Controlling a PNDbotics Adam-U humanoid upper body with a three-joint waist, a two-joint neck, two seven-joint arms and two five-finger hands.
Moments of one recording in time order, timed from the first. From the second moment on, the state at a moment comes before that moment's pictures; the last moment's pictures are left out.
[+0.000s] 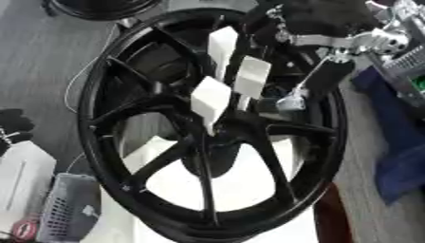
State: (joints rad) left arm 0.00 0.37 0.13 -1.87 0.18 0.11 0.09; right arm -0.95 -0.54 0.42 -1.60 0.50 -0.59 0.59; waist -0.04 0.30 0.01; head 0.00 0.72
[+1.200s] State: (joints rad) left arm -0.01 0.37 0.12 -1.86 0.18 0.11 0.07; right arm -0.96 -0.57 0.44 -1.61 0.51 -0.62 0.56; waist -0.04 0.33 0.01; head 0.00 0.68
